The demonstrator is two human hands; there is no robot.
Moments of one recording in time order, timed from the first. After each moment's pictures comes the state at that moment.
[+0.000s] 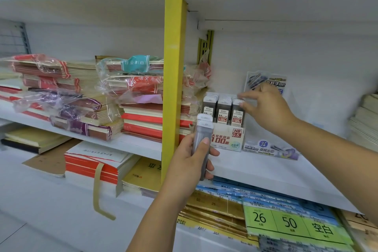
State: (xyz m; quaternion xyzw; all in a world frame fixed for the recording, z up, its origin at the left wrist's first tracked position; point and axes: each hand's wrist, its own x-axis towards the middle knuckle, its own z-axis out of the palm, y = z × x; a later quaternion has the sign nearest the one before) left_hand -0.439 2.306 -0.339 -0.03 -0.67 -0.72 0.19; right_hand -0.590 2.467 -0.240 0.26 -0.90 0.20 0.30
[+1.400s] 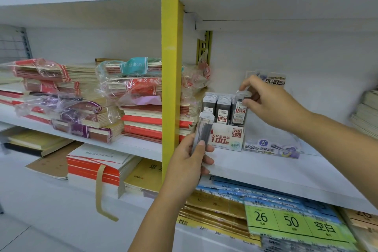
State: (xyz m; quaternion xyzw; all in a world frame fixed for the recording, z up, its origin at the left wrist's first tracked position) left_hand -0.447 2.302 -0.346 -0.02 -0.69 -0.69 0.23; right_hand -0.573 2.481 -0.224 0.39 -0.85 0.22 0.27
